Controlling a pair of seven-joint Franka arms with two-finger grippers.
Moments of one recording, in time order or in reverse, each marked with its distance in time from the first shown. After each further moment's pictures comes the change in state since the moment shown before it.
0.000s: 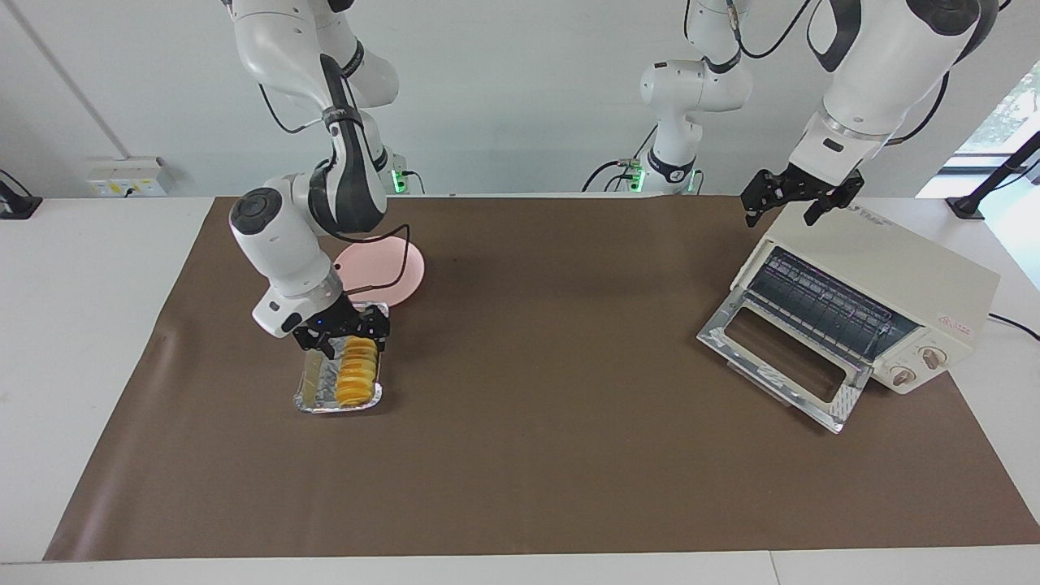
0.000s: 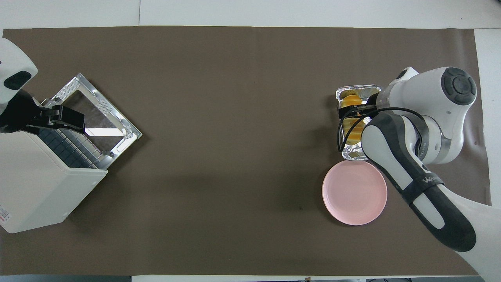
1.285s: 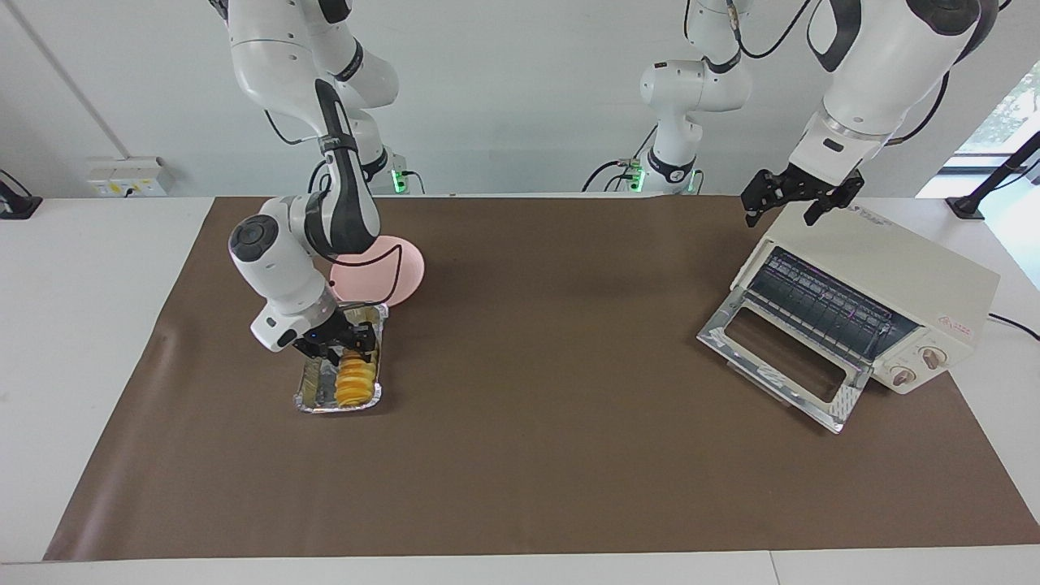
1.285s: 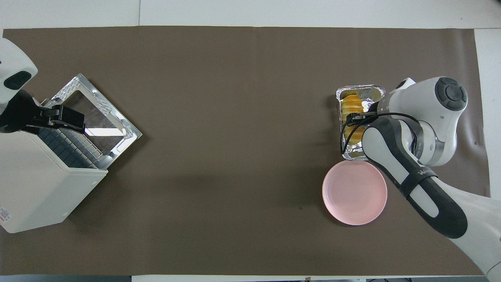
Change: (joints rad) left arm 0.000 0.000 0.000 0.000 0.000 0.000 0.000; right arm -0.032 0.034 0.001 -0.052 -0.004 0.045 -0.001
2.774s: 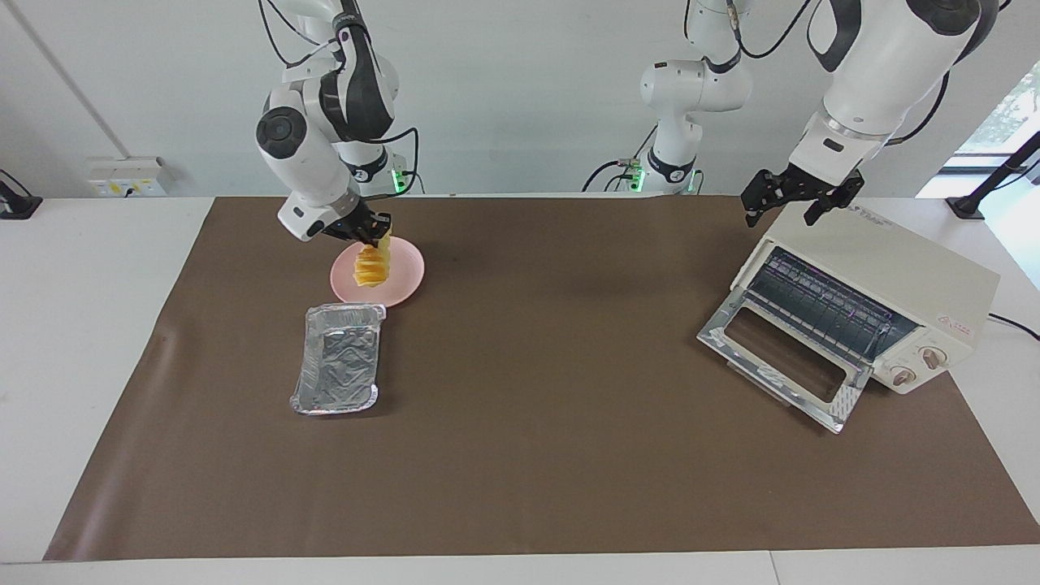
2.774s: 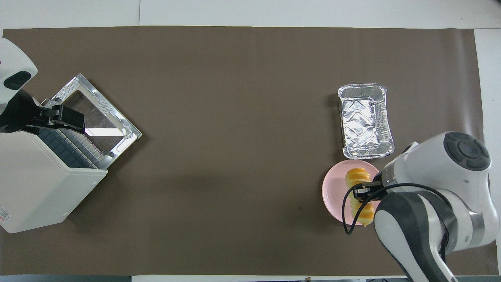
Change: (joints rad) left arm 0.000 0.000 0.000 0.000 0.000 0.000 0.000; right arm 0.092 -0.543 0.015 -0.372 -0.003 -0.499 0.184
